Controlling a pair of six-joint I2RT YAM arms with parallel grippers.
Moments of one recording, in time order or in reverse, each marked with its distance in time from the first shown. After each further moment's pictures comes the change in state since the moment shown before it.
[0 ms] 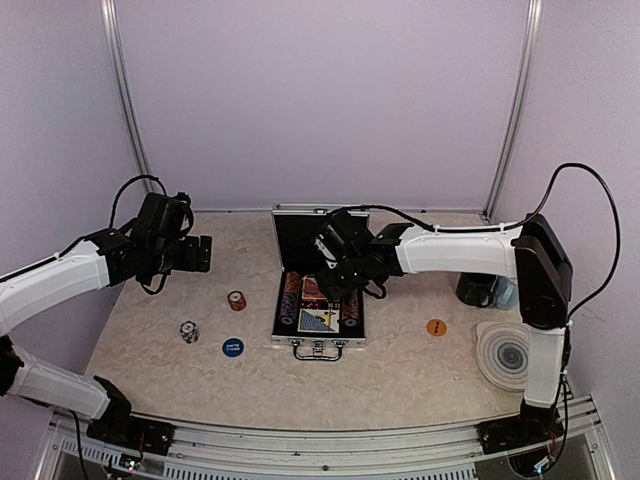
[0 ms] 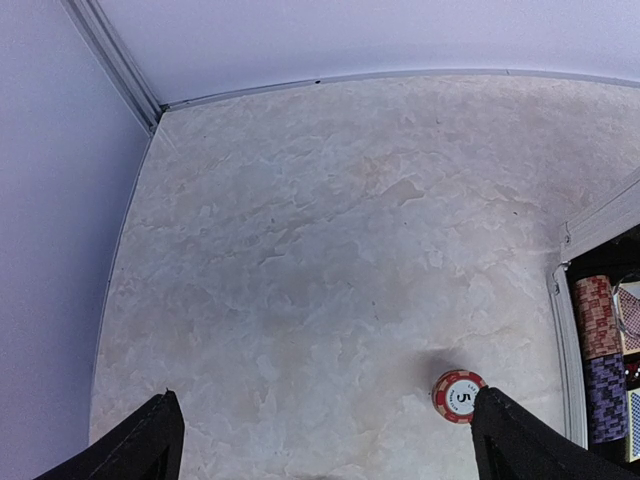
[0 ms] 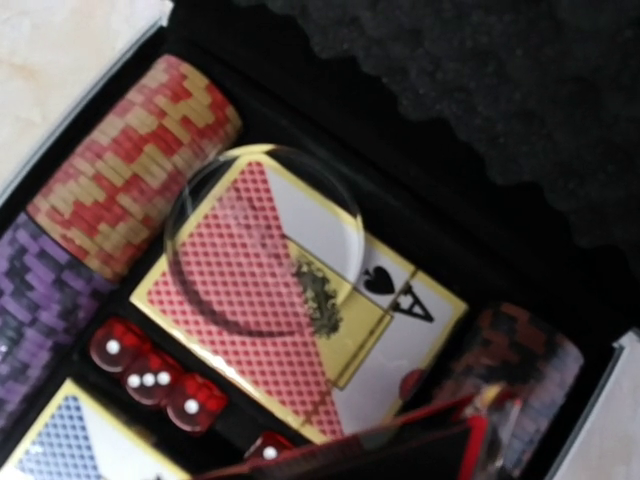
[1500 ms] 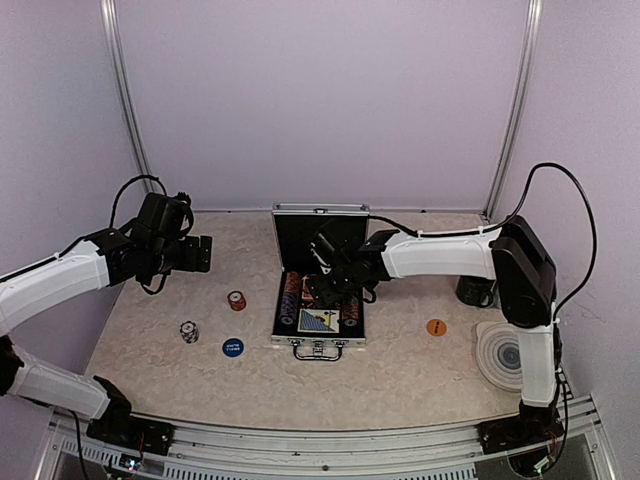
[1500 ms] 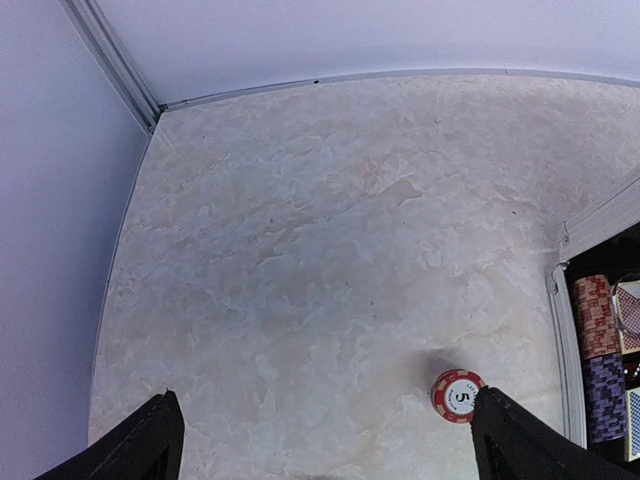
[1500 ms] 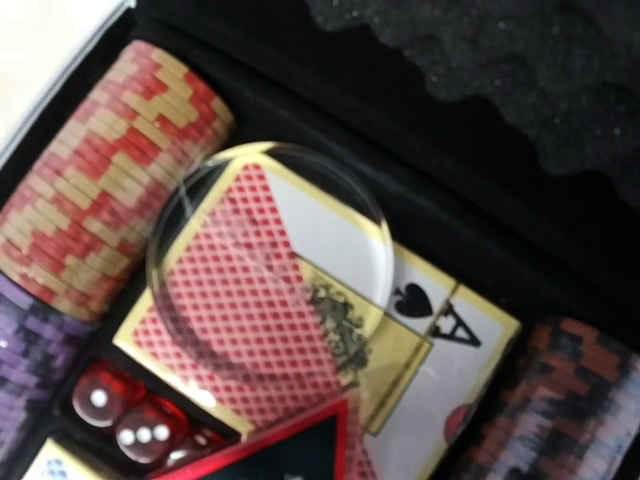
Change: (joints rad) left arm 0.000 0.000 0.000 0.000 0.004 0.000; right arm 0.000 0.098 0.048 0.016 0.000 0.074
